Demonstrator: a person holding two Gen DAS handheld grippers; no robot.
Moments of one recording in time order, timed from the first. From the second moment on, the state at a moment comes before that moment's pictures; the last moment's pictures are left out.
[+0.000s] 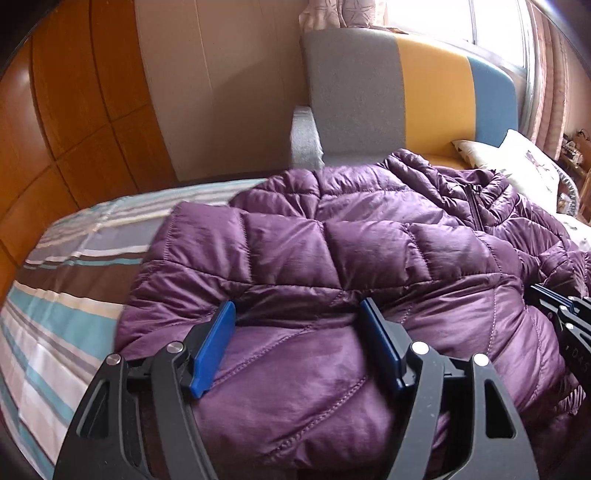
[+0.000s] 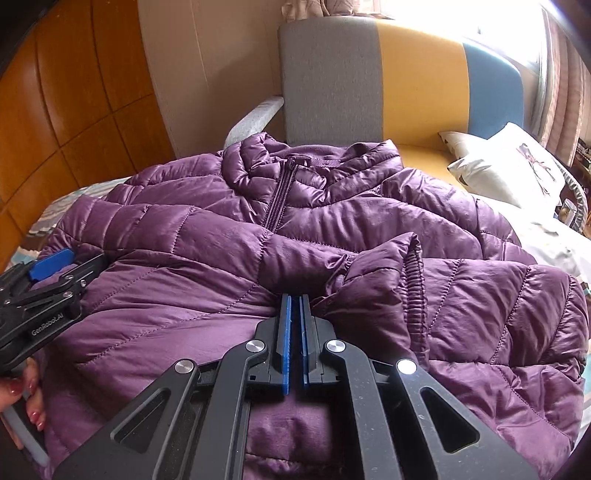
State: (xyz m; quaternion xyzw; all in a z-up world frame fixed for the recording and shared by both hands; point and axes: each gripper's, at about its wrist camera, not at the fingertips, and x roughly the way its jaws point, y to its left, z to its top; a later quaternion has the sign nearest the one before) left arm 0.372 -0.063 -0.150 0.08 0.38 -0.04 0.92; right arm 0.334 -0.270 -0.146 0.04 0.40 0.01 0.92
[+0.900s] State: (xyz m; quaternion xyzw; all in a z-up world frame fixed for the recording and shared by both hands) left arm 0.378 -0.090 -0.149 0.05 0.40 -0.08 0.91; right arm 0.334 -0.269 -0.141 0.04 0.40 0.01 0.92
